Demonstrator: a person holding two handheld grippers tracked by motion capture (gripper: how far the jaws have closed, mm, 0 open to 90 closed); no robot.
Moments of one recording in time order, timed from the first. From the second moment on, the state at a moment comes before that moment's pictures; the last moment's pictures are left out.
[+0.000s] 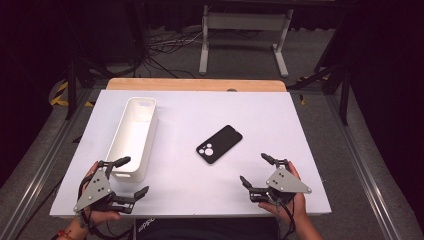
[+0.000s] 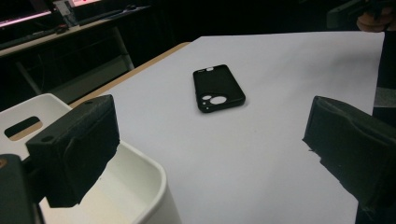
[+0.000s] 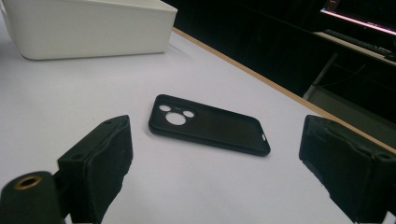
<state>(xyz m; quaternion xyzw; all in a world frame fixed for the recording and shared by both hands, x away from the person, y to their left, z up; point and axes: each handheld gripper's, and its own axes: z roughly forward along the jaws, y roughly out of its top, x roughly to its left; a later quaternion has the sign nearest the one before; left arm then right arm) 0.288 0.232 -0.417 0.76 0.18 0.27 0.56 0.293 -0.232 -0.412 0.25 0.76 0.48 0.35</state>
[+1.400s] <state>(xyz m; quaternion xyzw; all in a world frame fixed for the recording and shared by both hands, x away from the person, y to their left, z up) 0.286 0.235 -0.416 0.78 0.17 0.27 0.55 0.322 -0.228 -0.390 0.23 0.79 0.46 0.32</state>
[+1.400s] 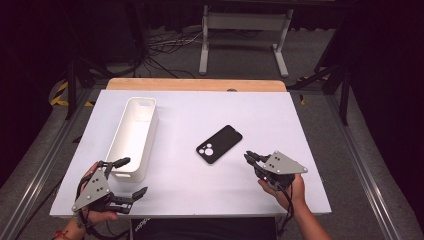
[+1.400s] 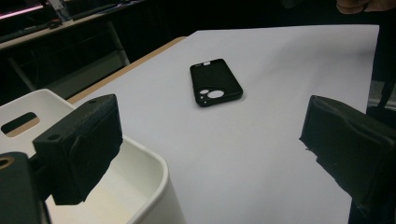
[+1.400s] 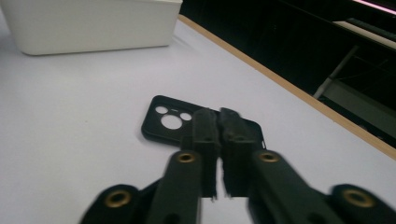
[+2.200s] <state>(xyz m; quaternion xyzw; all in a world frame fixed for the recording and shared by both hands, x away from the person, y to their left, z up) 0.286 0.229 -0.417 0.78 0.17 0.26 0.54 0.400 -0.188 -0.379 0.23 0.82 0.42 0.31</state>
